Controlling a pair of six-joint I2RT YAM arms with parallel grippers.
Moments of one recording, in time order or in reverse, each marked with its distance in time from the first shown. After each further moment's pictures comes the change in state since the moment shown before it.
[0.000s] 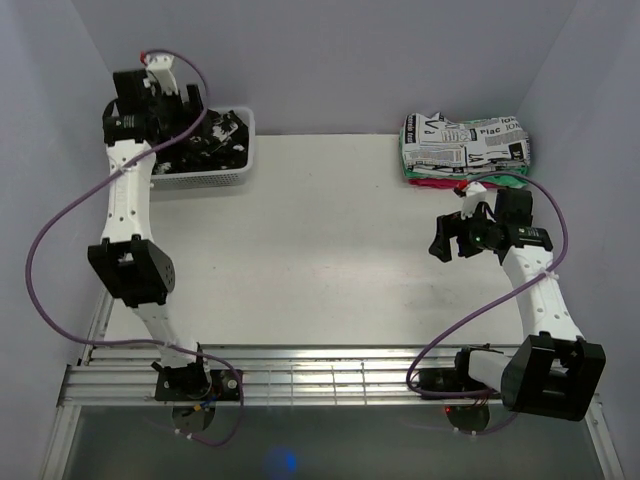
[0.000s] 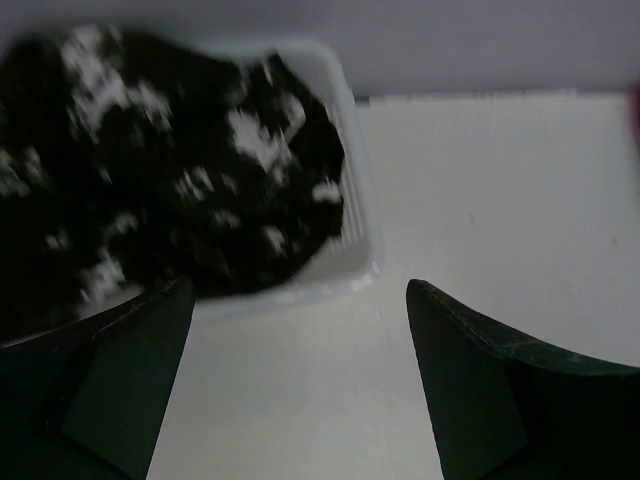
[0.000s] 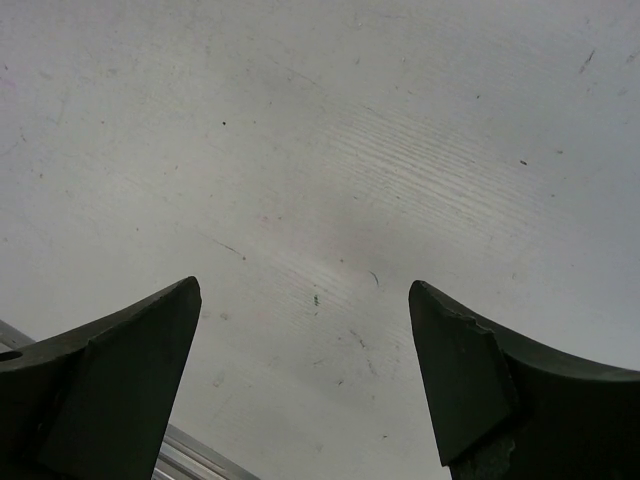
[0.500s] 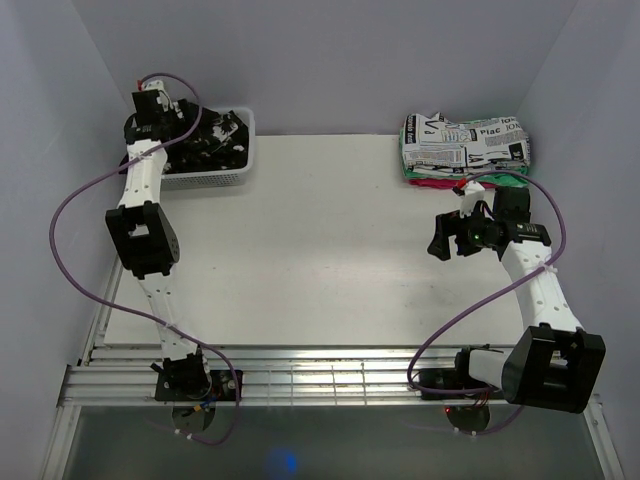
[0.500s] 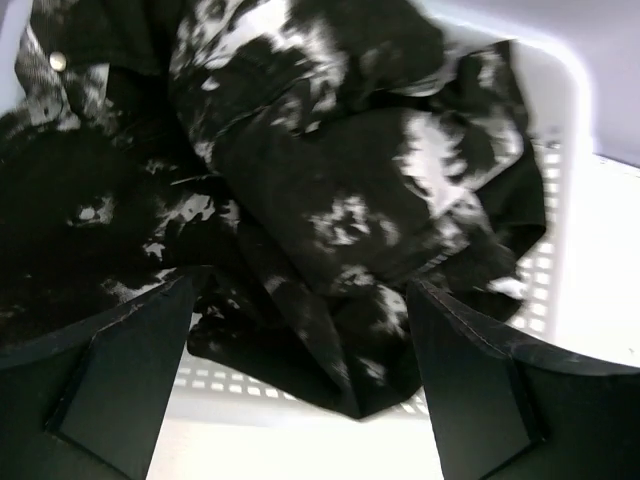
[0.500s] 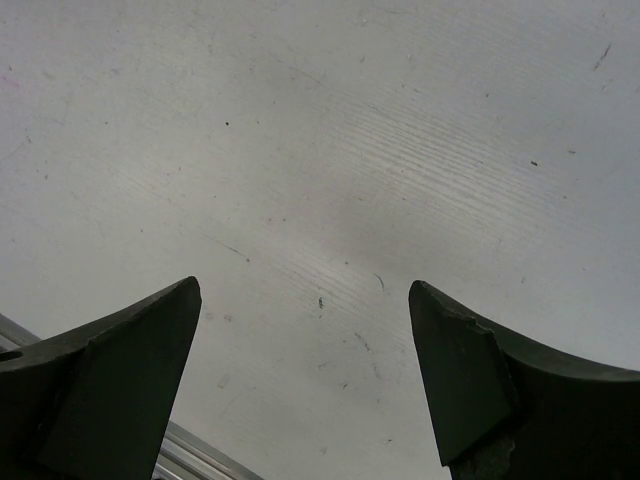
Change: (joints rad) left arm 0.042 0.441 0.266 0.232 -0.277 -0.178; right arm 0.005 0.048 0.019 -0.005 -0.008 0.015
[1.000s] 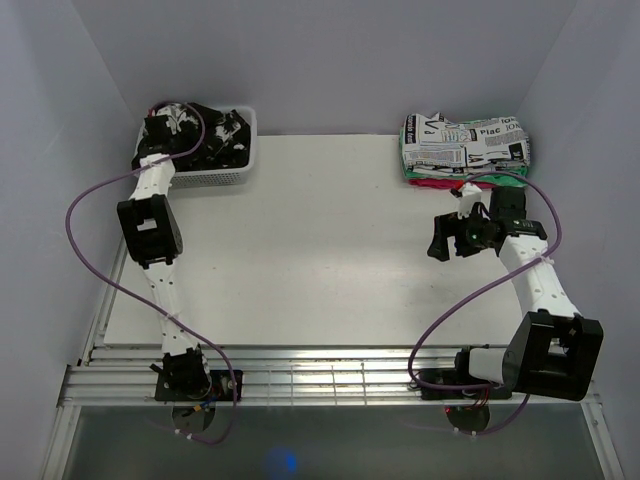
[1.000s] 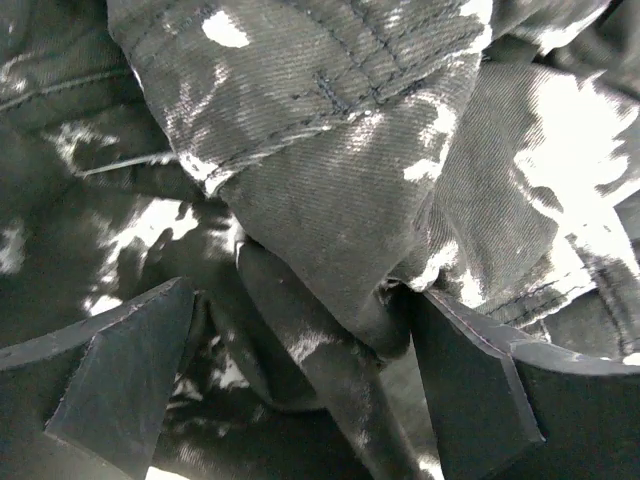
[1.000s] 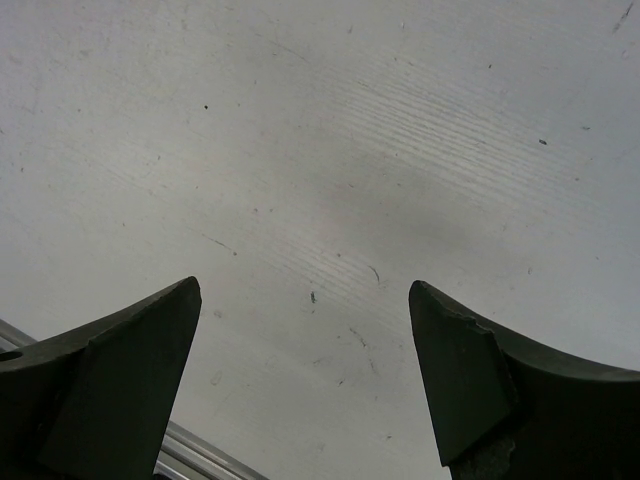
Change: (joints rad) left arm 0.027 0.249 0.005 0.140 0.087 -0.091; right arm 0.000 0.051 0.000 0.000 0.023 0.000
